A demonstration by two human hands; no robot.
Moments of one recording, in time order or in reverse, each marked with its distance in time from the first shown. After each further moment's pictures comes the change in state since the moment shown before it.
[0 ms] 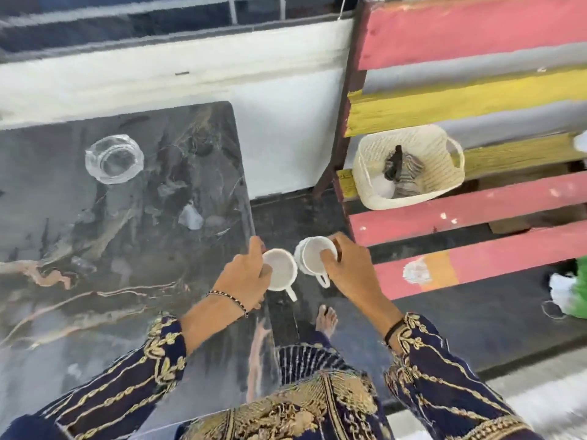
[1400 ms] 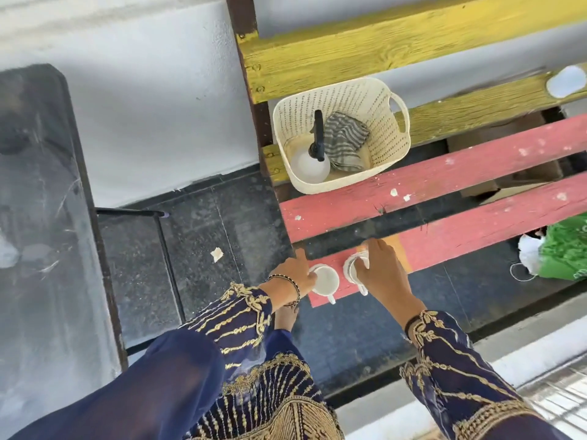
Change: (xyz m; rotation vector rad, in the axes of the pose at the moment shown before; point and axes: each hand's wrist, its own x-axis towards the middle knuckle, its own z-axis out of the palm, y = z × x) left_hand 0.162 0.144 0.226 0.195 -0.391 -0.040; right_hand 0.069 0.250 -0.093 -0.367 -0.053 0.216
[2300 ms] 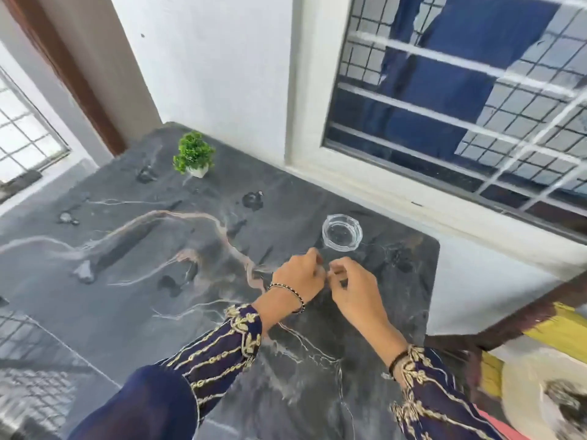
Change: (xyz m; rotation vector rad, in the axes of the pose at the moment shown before) left_hand -0.306 -0.394 -0.226 -0.498 0.937 -0.272; right_hand -0.140 -0.574 0.077 0.115 -0.088 -0.919
